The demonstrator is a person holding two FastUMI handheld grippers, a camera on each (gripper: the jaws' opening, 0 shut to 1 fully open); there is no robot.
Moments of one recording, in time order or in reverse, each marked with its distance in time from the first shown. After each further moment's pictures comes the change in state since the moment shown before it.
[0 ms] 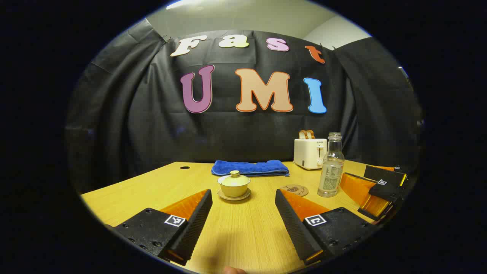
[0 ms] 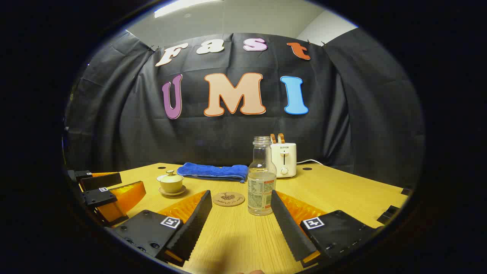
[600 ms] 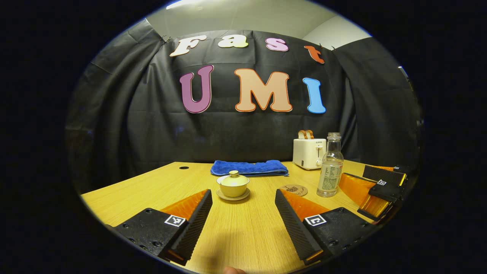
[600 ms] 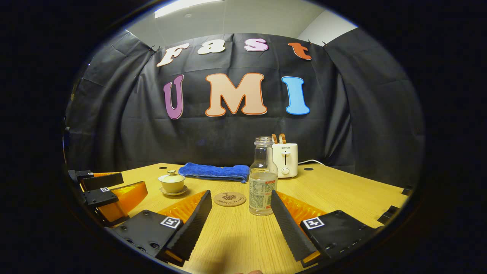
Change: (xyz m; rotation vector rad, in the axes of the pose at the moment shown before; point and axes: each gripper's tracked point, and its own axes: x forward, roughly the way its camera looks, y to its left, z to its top) left arm -0.003 -0.002 -0.002 0.004 -0.001 -0.009; right arm 0.000 0.001 0.000 -0.001 0.000 0.012
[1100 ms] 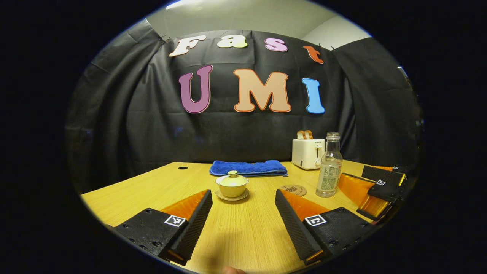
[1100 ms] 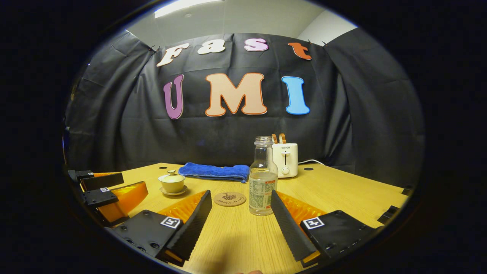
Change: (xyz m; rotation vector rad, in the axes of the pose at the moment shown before) left arm -0.002 -0.002 0.000 0.001 0.001 -0.008; right arm 0.000 0.001 -0.001 0.000 0.000 0.007
